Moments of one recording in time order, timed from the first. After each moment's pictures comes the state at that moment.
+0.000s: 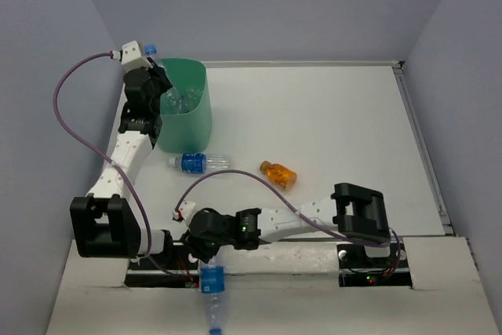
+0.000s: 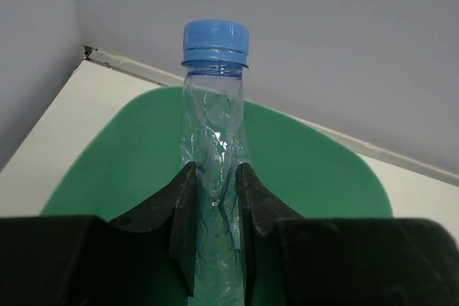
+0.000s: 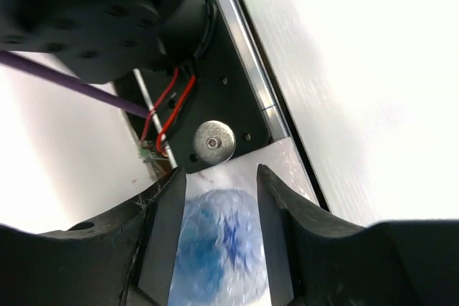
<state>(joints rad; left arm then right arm) -0.05 1.33 1.07 0.20 -0.19 -0.33 1.52 1.97 1.35 -0.11 0.06 0.44</state>
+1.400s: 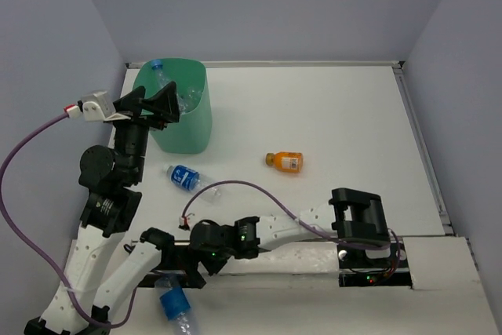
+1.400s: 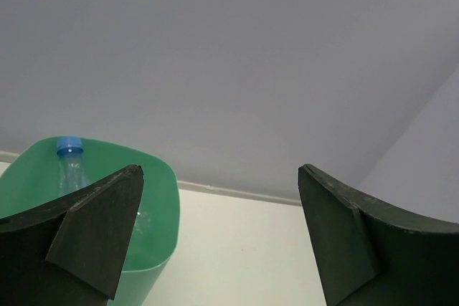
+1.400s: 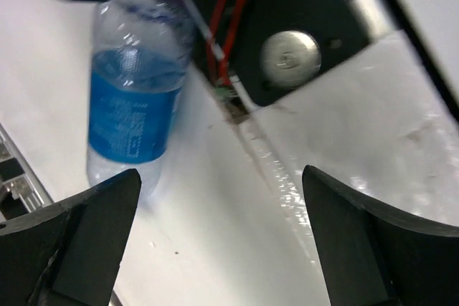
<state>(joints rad) -0.39 0.64 0.96 0.05 -0.26 -0.36 1.55 1.94 1.30 -0.18 -0.12 0.81</state>
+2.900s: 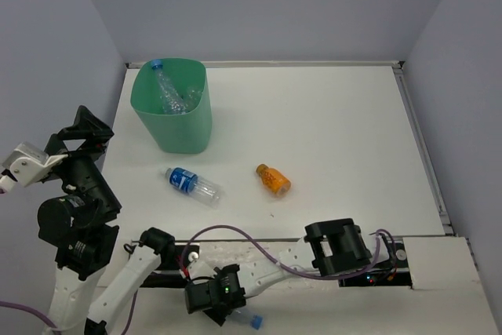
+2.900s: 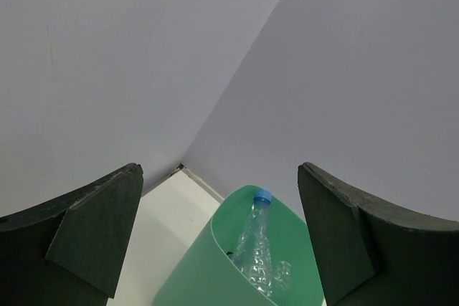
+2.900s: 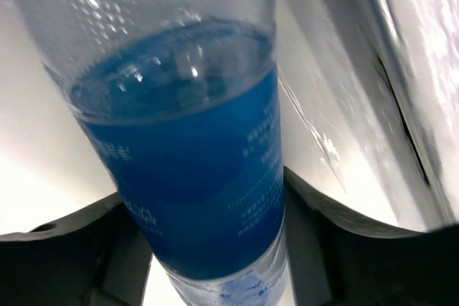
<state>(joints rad) -0.42 0.41 1.00 0.00 -0.98 -0.09 1.81 2.16 1.55 -0.63 0.09 0.84</state>
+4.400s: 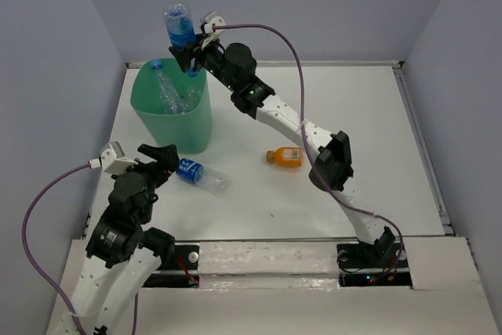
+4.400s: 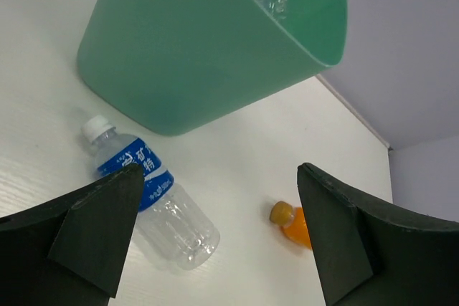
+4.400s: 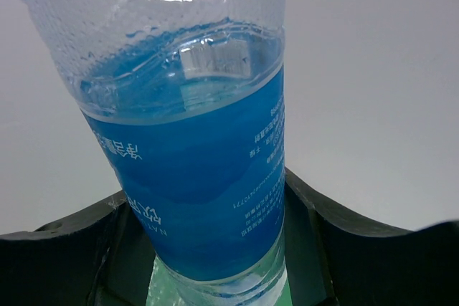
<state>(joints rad) -0.43 0.29 0.66 -0.57 -0.51 -0.83 0.85 2.38 2.49 0.24 -0.03 0.06</state>
